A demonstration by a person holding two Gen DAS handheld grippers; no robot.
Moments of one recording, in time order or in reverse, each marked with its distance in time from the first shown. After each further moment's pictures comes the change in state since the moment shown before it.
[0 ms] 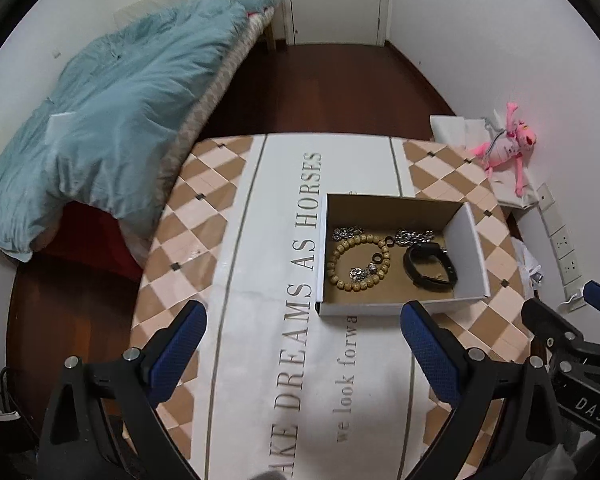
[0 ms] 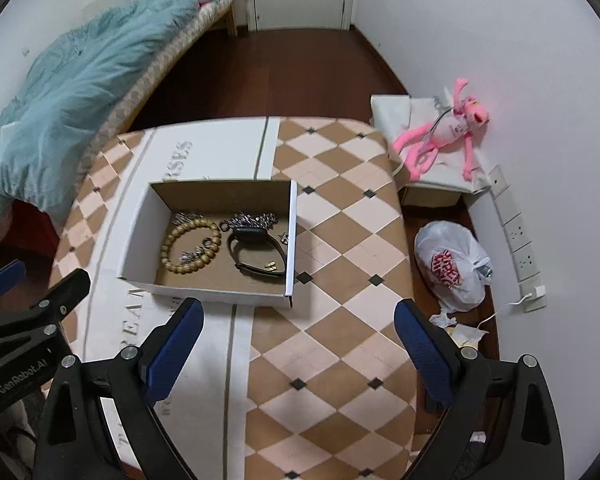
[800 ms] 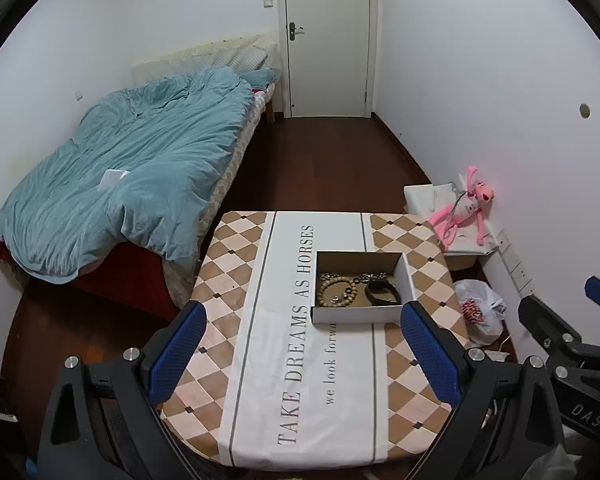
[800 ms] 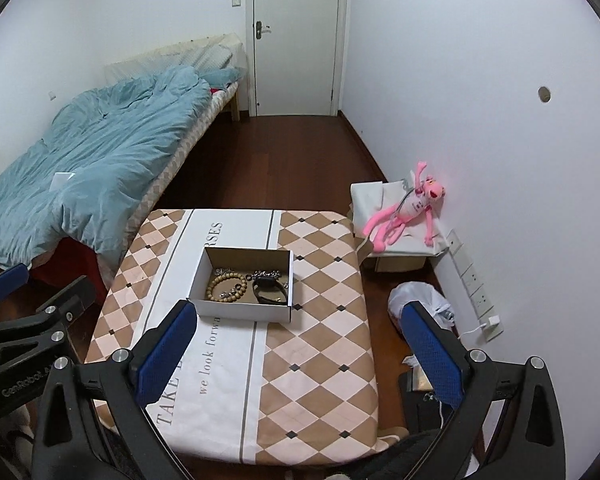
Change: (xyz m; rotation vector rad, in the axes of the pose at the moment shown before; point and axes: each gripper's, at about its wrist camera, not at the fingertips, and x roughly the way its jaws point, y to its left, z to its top) left arm -0.171 0.015 -0.041 -0.009 -0.256 -0.041; right arm -0.198 0.004 -0.055 0.004 -0.295 -0.028
